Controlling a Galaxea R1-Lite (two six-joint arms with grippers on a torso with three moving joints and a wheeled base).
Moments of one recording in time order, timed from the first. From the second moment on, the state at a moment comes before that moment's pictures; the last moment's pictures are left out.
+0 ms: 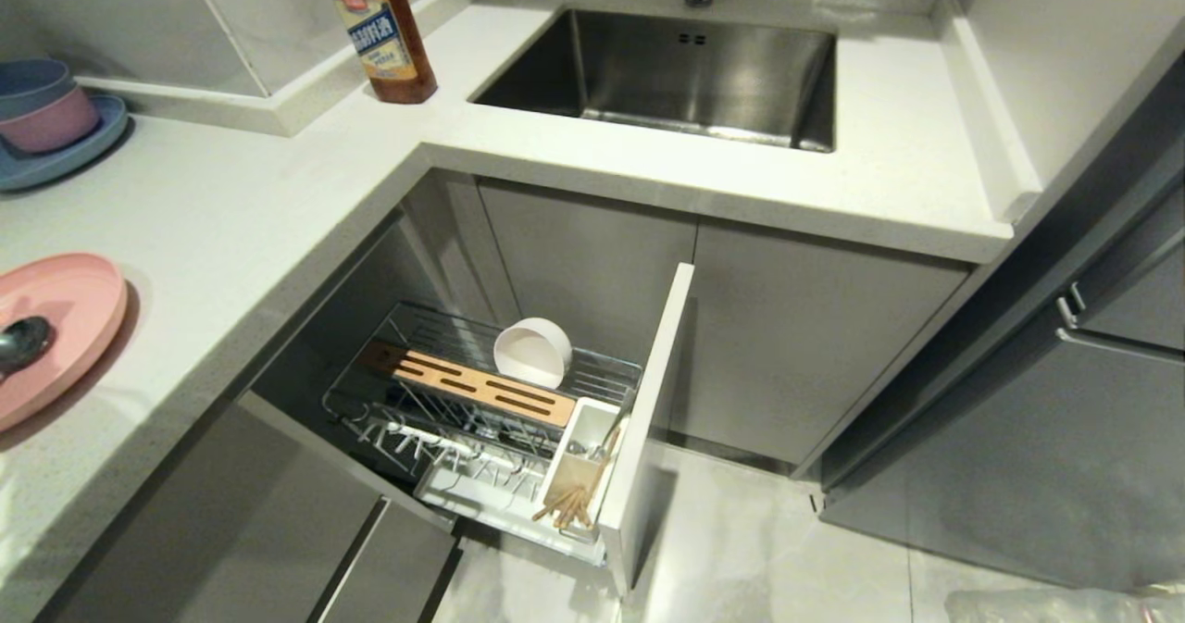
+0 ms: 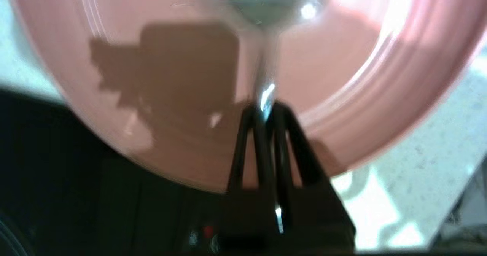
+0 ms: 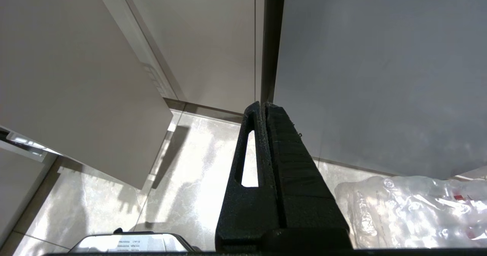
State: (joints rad) left arm 0.97 1.69 -1.63 0.96 -0.60 0.86; right arm 0.00 0.00 0.00 0.00 -0.02 0.04
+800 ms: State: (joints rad) left arm 0.85 1.55 -1.93 1.24 -0.64 0.41; right arm 0.00 0.00 0.00 0.00 -0.02 0.04
